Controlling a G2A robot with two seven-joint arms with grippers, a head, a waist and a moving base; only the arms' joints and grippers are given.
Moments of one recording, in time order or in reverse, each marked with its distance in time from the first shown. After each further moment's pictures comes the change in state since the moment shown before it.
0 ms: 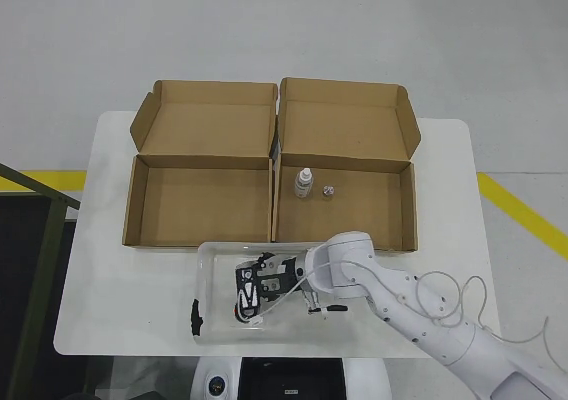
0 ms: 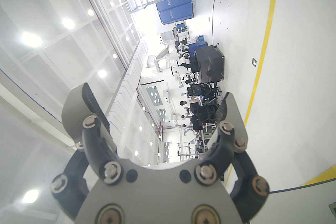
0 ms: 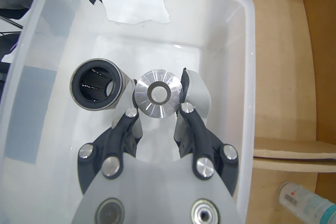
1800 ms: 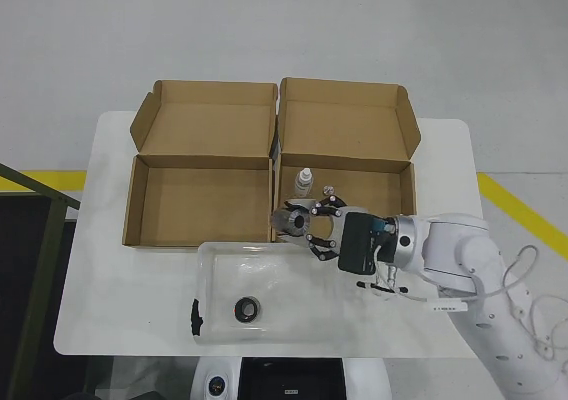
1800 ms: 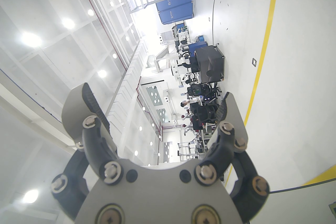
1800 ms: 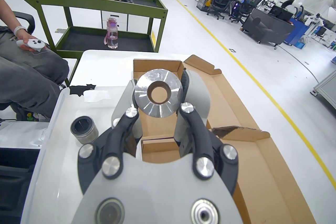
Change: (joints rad) left arm 0.000 0.000 0.000 0.000 0.000 0.000 0.000; right arm -0.248 0.113 0.558 -0.318 0.130 -0.069 -0.355
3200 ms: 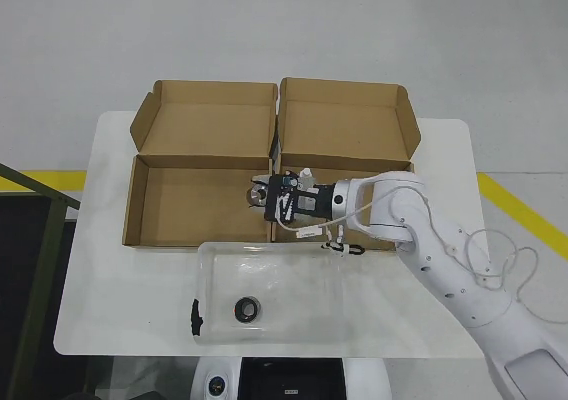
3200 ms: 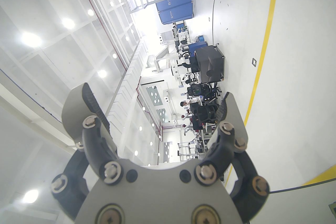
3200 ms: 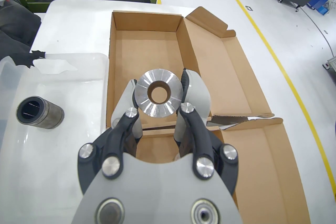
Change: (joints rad) left arm 0.000 0.000 0.000 0.000 0.000 0.000 0.000; right arm 0.403 -0.099 -0.362 0.368 -0.033 0.127 0.218
